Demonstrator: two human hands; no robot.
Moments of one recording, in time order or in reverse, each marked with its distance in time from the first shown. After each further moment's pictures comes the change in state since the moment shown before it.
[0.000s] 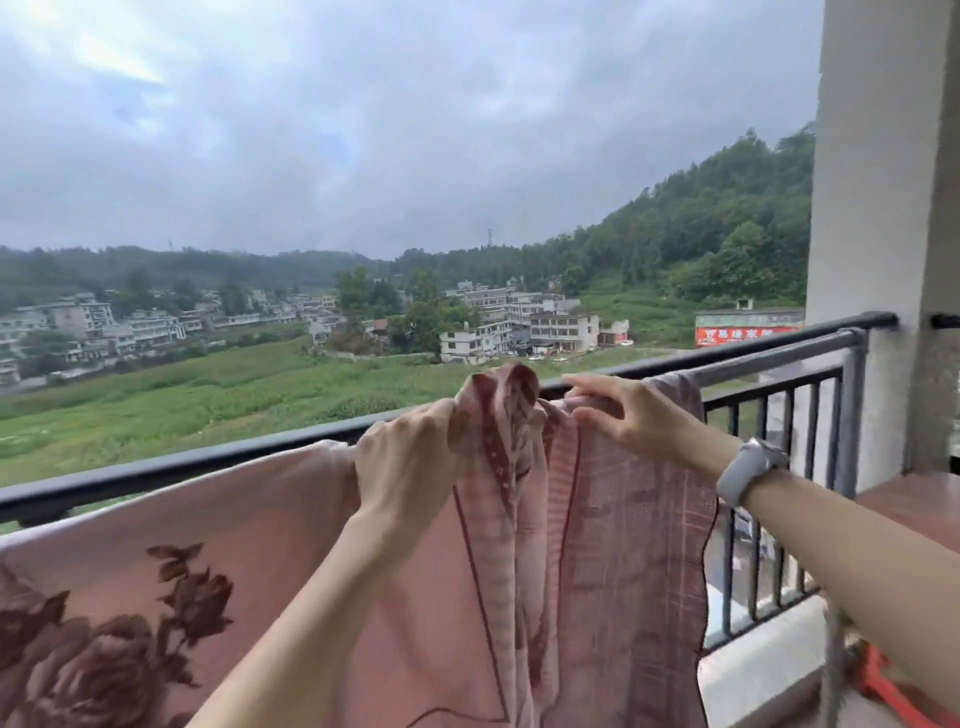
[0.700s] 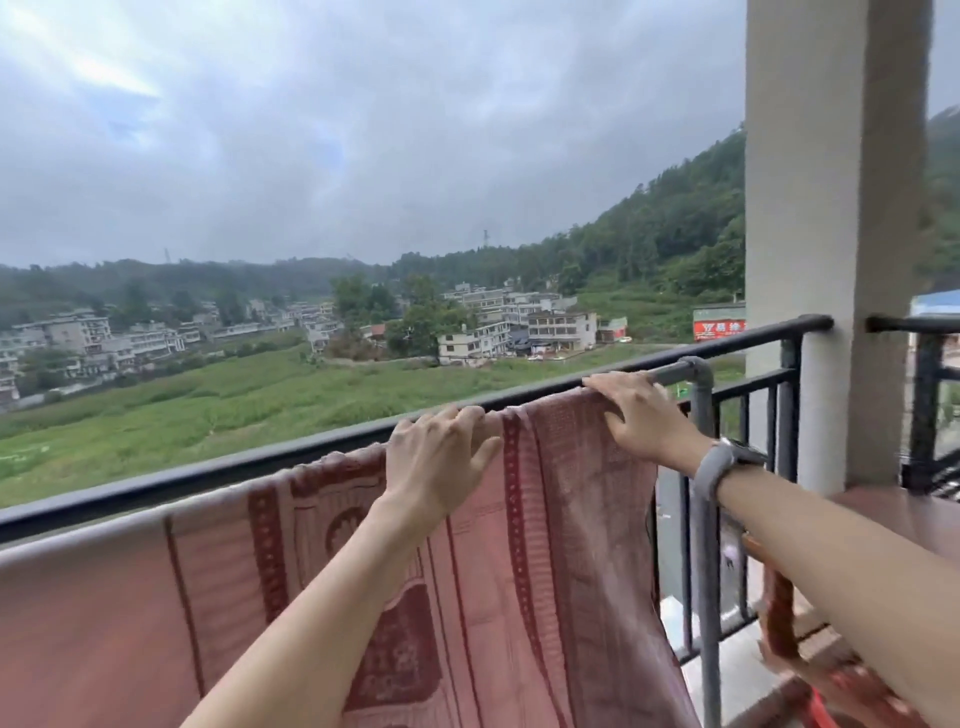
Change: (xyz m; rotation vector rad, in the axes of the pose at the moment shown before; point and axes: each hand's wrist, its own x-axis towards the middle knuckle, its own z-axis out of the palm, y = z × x) left_hand 0.114 0.271 0.168 0.051 -0.216 0.073; right_hand -0.030 0.305 -0.150 -0.343 0.026 0.203
